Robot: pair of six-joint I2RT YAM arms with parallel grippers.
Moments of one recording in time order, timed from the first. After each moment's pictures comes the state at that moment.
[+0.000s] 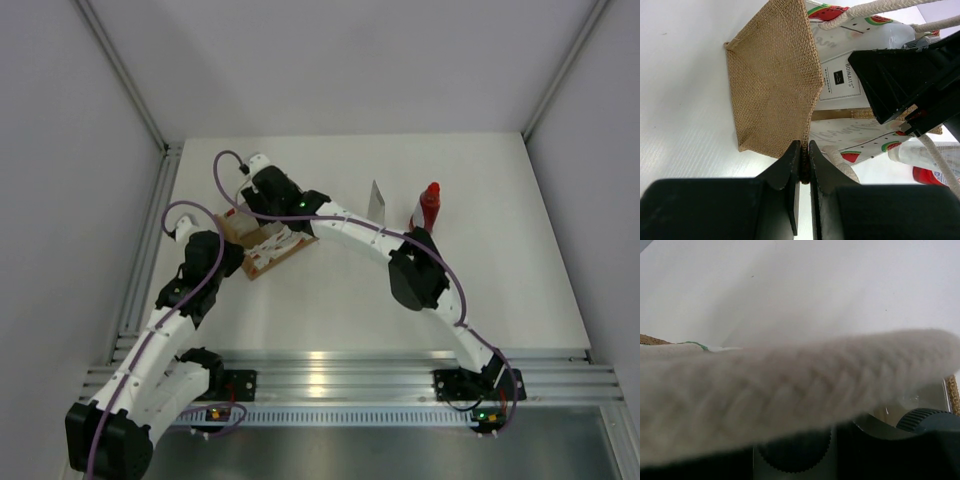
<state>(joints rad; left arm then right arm) -0.26 0.81 0.58 -0.30 -0.25 -0.90 0.95 2.37 2.19 -0.39 0.22 0.12</state>
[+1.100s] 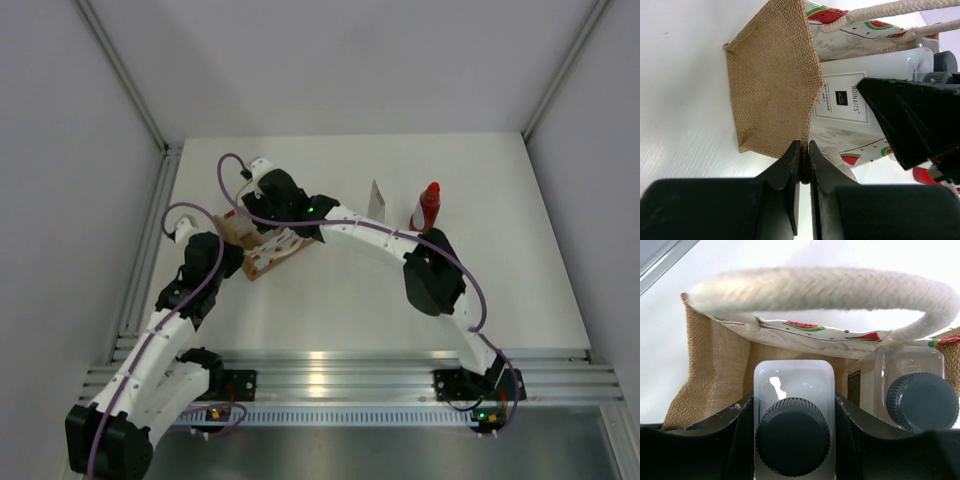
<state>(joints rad) -0.26 0.80 0.56 -0.29 -0.25 -0.90 0.97 2.22 2.00 -0.31 0.13 0.14</state>
